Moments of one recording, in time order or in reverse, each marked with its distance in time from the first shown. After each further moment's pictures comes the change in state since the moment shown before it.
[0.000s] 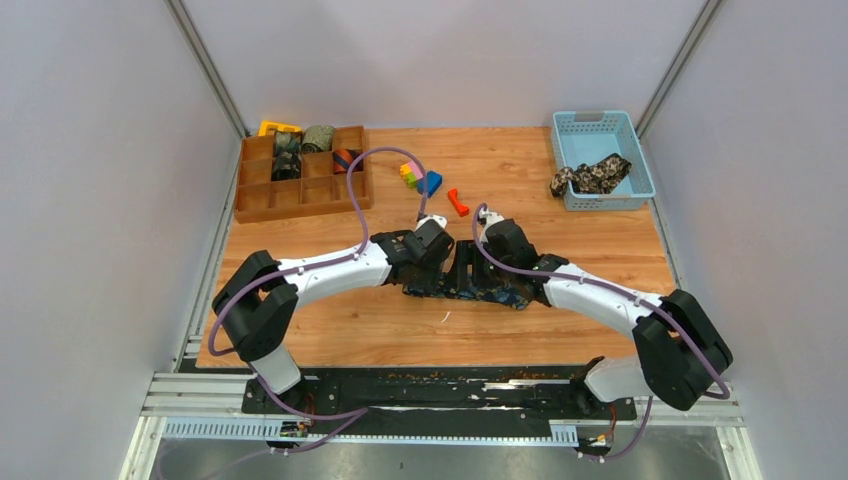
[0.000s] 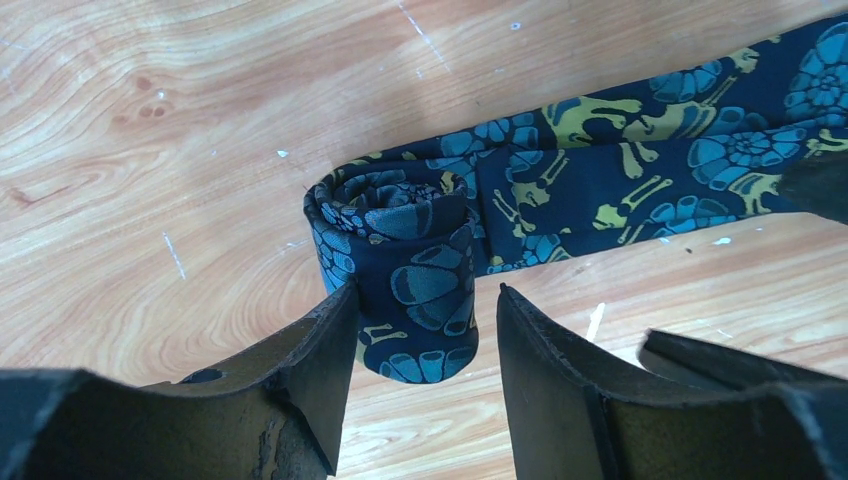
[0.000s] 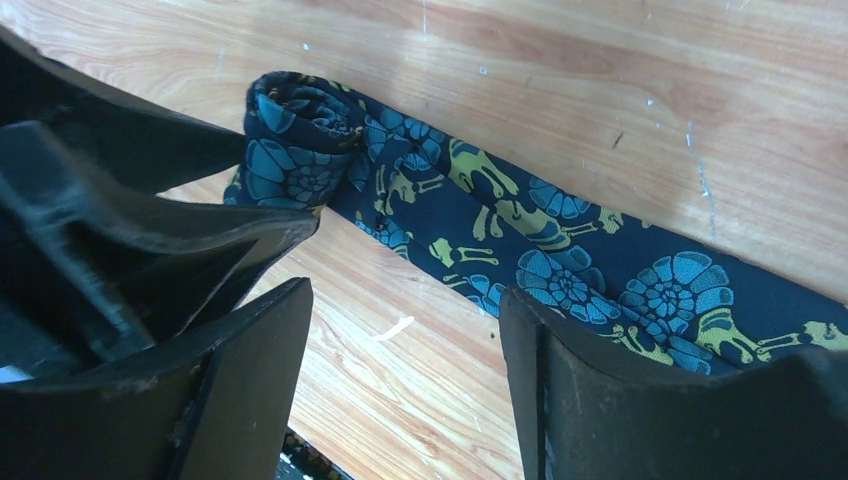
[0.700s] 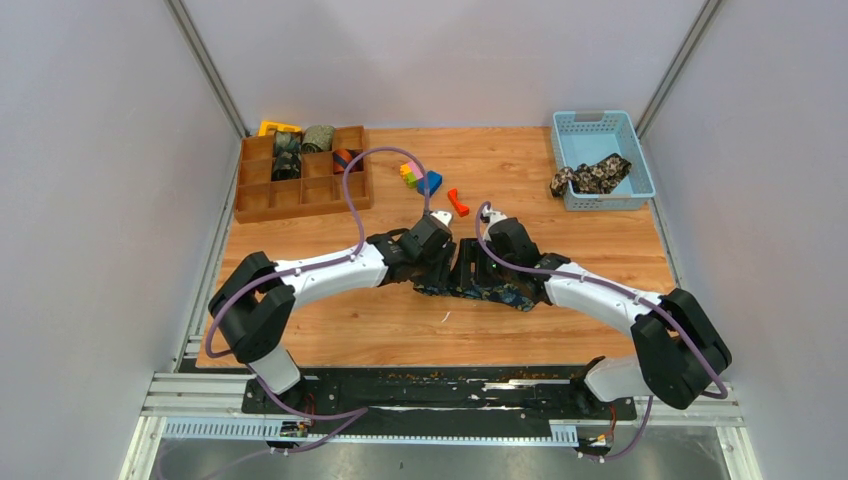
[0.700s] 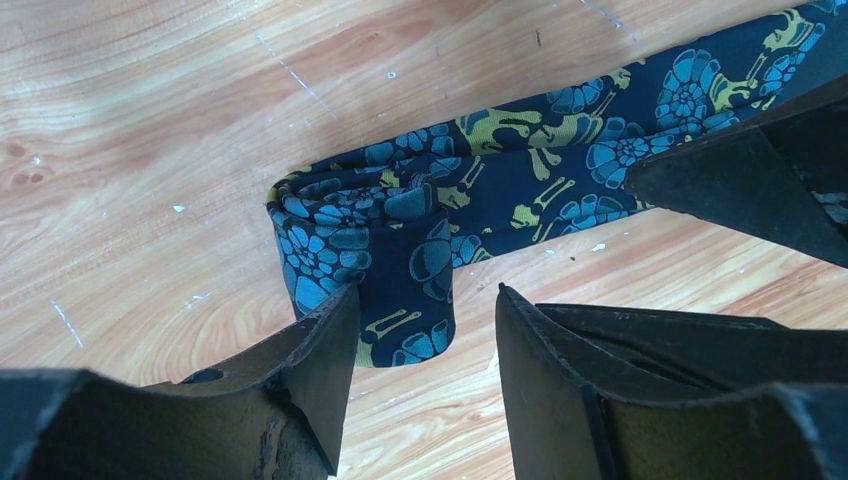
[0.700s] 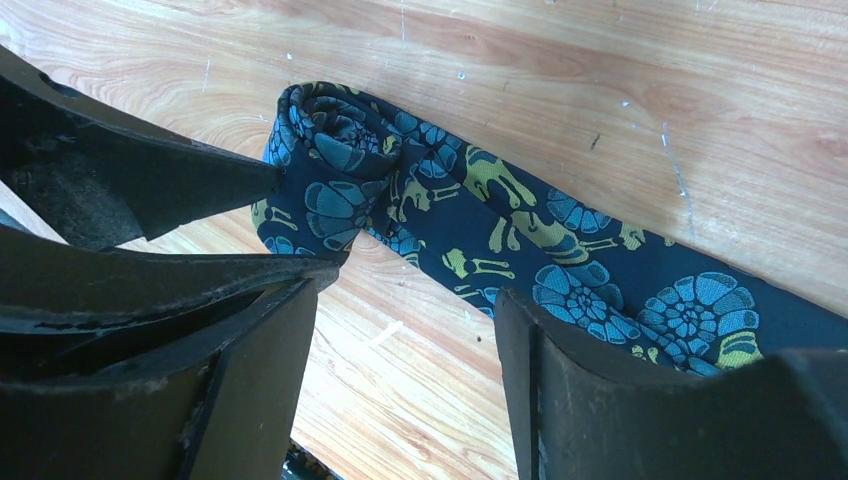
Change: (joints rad) left arm 0.010 -0.016 -0.025 0.155 0.151 -0.010; right arm -0.020 0.024 -0.011 0.013 -0.009 0.013
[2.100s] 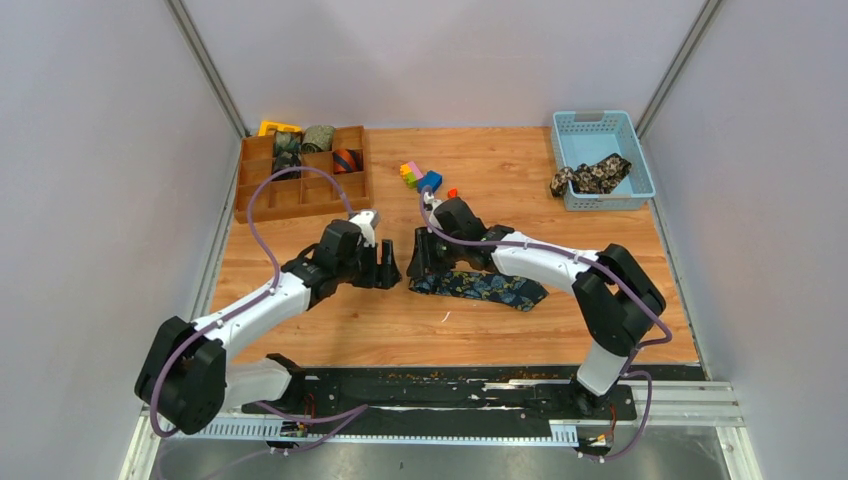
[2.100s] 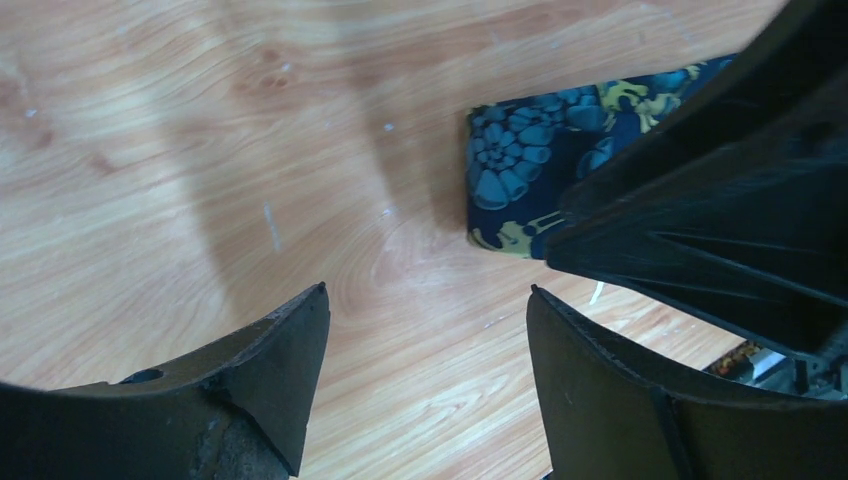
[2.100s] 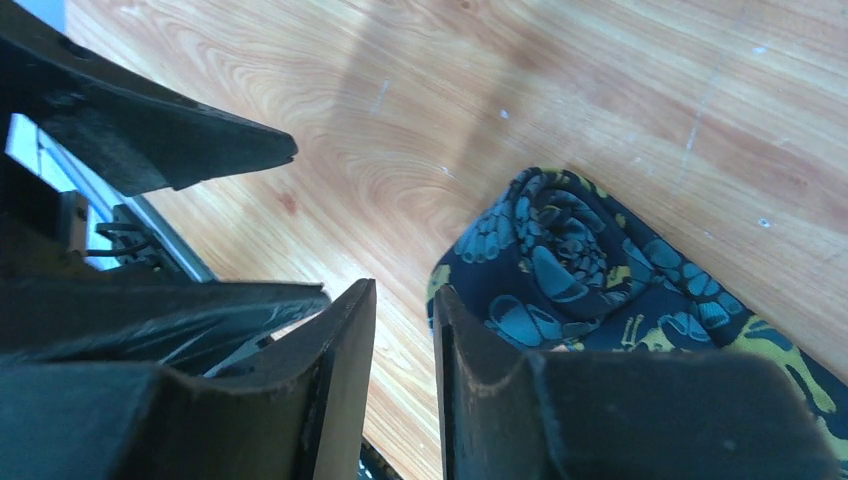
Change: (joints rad) left arm 0.371 -0.465 -0.453 0.161 0.262 0.103; right arm 0.124 0.347 0.389 -0.055 -0.153 0.031
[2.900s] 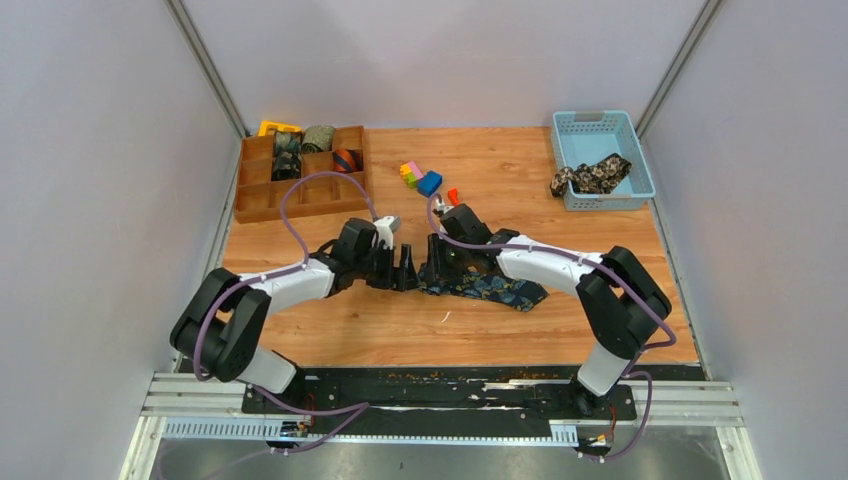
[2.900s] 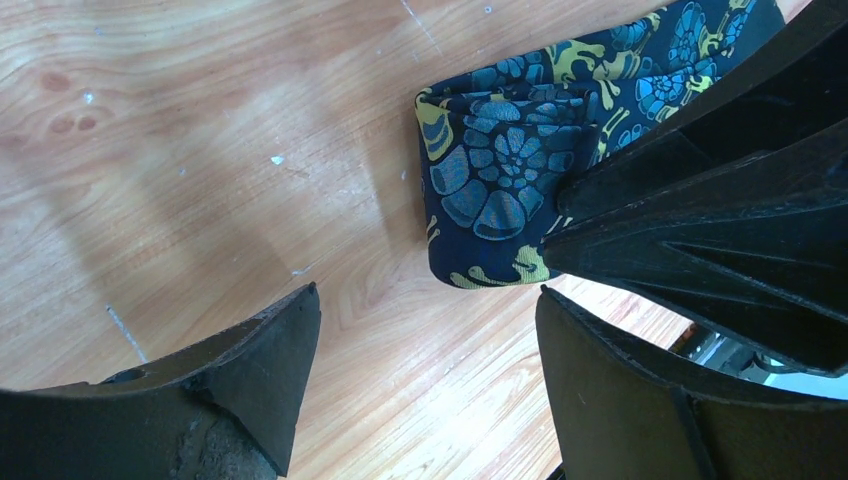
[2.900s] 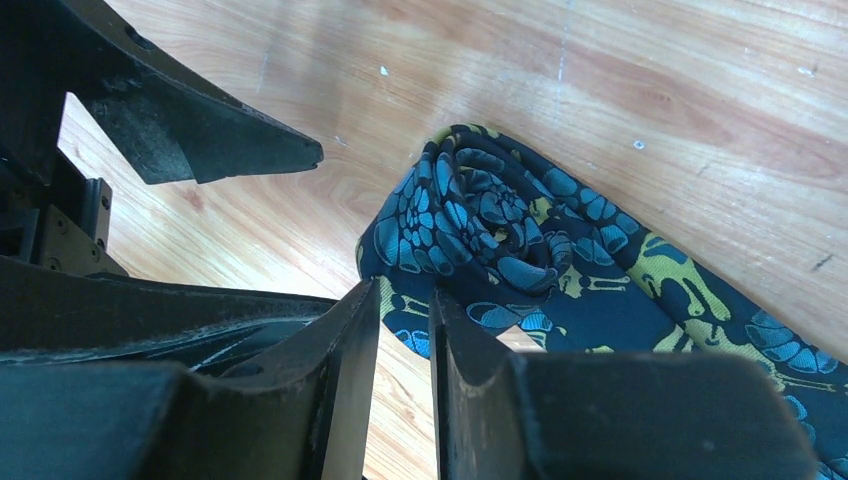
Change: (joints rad) left arm 0.006 0.269 0.003 0.242 0.245 0.006; right arm -0.013 -0.020 -0.050 -0.087 0.123 -0.011
